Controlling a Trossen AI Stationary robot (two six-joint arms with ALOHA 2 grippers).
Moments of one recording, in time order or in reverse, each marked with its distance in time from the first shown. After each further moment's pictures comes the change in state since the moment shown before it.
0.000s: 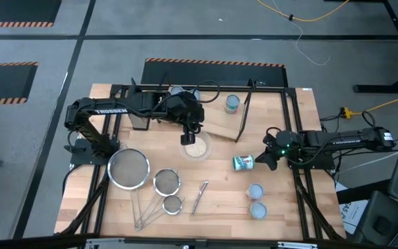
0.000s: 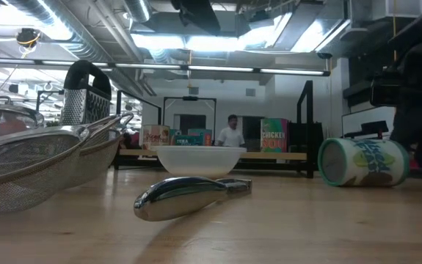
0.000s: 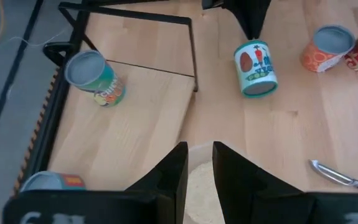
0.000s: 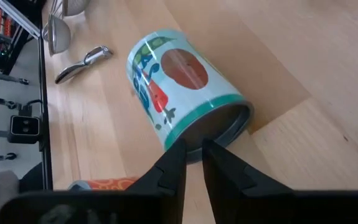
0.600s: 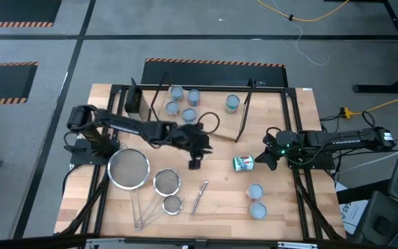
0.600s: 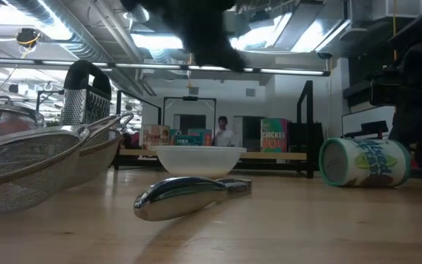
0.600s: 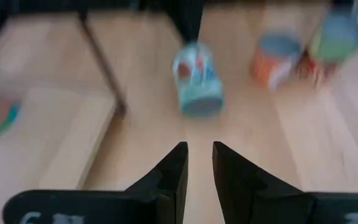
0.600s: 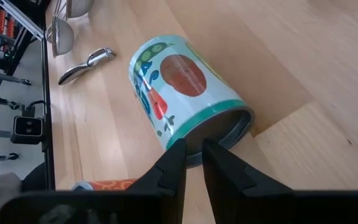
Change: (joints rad) left arm -0.140 0.055 -0.449 0.678 0.044 -0.090; right arm 0.000 0.000 0.000 0.010 -0.002 0.000
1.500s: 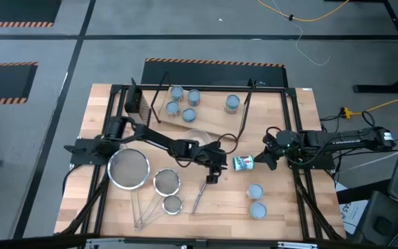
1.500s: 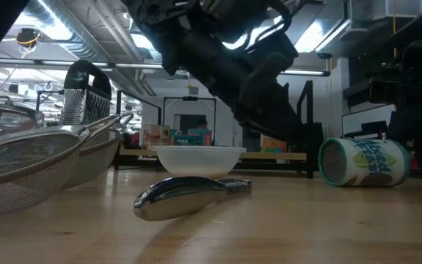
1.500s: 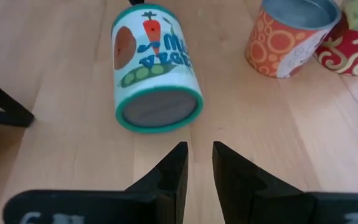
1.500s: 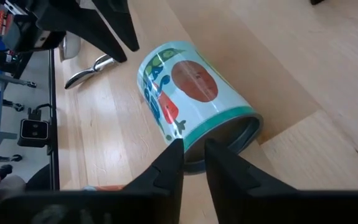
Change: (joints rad) left arm -0.052 0.431 0.143 0.289 0.025 -0.048; right arm 0.002 0.002 0.000 0.029 0.002 -0.001
